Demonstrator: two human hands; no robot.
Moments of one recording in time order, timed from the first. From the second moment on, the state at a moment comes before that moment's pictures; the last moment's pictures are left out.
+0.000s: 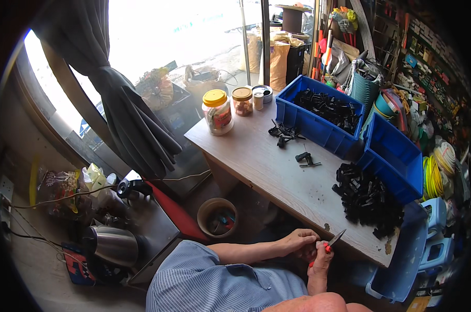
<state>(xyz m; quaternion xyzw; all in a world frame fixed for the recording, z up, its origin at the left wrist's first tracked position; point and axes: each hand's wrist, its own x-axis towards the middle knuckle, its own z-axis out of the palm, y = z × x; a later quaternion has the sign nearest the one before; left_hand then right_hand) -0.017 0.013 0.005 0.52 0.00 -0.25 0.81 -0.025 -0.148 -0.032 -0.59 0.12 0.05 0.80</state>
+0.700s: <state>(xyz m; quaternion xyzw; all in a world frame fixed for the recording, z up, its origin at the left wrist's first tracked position) -0.034 0.023 -0.011 0.76 -0.29 0.09 0.58 -0.032 -0.143 -0.026 -0.55 0.15 0.06 0.82</state>
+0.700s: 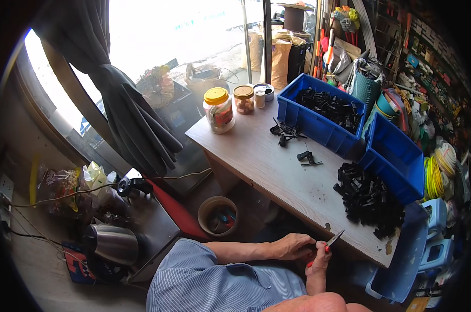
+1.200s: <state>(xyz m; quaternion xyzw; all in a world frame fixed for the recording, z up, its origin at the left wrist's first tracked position) -0.009 0.021 0.007 0.58 0.02 0.03 0.82 -0.025 -0.125 0.013 -0.54 0.14 0.19 0.81</state>
